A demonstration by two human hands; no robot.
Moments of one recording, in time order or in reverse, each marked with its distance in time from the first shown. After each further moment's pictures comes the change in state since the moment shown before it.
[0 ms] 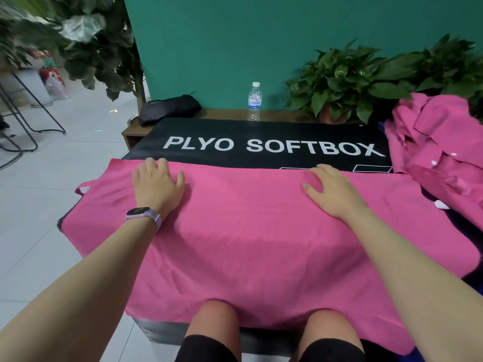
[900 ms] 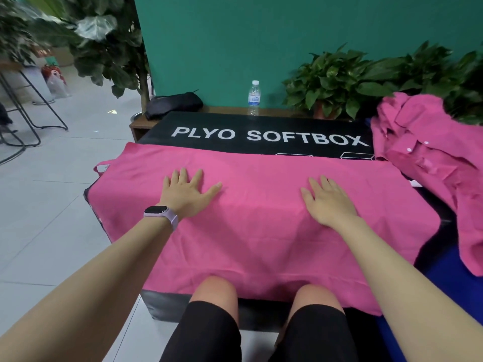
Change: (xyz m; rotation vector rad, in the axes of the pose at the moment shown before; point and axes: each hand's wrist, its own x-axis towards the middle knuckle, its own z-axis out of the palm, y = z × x) left_hand -0.094 0.021 -0.037 -0.057 -0.437 0.104; right_hand -0.102 -0.042 -0.006 -0.123 -0.190 0.209
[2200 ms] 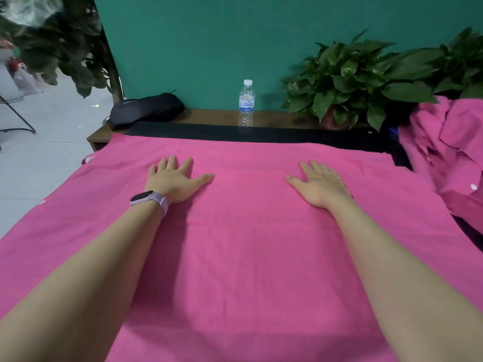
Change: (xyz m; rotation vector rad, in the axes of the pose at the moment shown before) left_hand 0.254 0.012 0.012 0.073 -0.039 -0.009; right_hand 0.244 -0.012 -0.007 -0.005 -0.098 0.032
